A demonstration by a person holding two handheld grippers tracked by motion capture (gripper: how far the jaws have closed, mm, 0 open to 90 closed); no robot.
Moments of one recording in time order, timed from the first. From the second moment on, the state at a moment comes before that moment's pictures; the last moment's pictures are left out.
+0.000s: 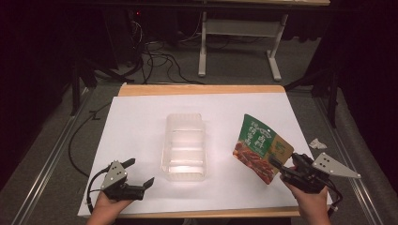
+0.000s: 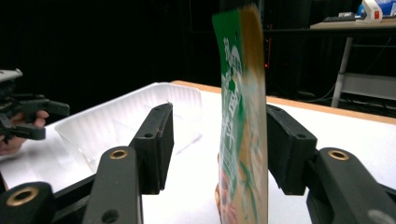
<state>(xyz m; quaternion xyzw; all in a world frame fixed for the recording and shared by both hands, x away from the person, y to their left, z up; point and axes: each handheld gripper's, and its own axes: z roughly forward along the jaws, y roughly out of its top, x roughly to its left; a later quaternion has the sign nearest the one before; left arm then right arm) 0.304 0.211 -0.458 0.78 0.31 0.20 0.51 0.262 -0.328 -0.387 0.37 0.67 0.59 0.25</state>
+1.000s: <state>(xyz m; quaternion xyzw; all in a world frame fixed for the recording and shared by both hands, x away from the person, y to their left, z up) 0.304 0.209 -0.459 0.78 0.31 0.20 0.51 0.286 -0.335 -0.418 0.41 0.68 0.56 0.22</state>
